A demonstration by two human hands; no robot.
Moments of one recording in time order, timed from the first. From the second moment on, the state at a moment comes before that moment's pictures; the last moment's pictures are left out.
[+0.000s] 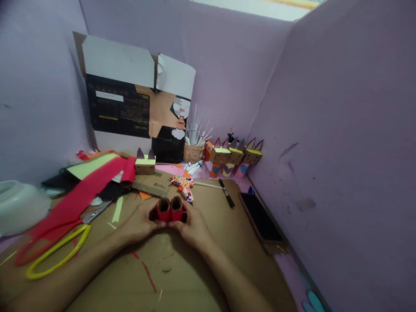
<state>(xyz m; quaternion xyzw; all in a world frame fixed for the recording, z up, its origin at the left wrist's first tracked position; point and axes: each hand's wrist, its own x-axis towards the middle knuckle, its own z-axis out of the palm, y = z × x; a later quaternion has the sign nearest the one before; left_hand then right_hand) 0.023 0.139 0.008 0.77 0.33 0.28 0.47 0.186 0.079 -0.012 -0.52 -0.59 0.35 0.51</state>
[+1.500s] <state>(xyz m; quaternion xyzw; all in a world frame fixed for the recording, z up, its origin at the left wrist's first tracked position) 0.002 0.154 0.020 0.75 0.56 0.29 0.21 0.195 0.078 0.008 -0.32 -0.10 0.75 0.57</state>
